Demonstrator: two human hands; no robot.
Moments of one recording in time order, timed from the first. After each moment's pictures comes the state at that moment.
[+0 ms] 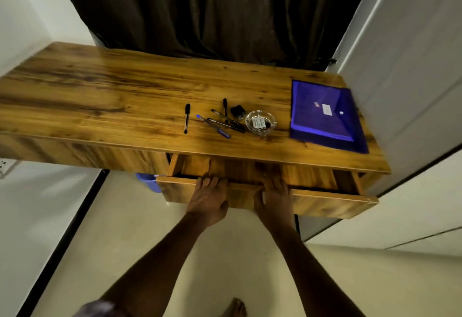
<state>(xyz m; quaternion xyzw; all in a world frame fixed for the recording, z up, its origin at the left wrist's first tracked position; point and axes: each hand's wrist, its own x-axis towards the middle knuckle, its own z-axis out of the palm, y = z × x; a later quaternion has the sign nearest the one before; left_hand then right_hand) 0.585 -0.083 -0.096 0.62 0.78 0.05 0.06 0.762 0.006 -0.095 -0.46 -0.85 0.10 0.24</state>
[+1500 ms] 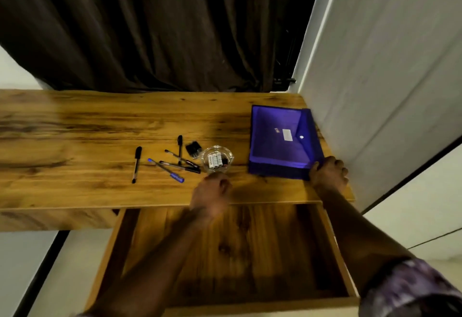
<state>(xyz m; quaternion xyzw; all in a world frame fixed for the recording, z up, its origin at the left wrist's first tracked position) 0.635 0.085 -0.011 0.52 0.78 0.29 0.19 0.881 0.274 -0.019 -0.75 -0.63 0.12 0.18</state>
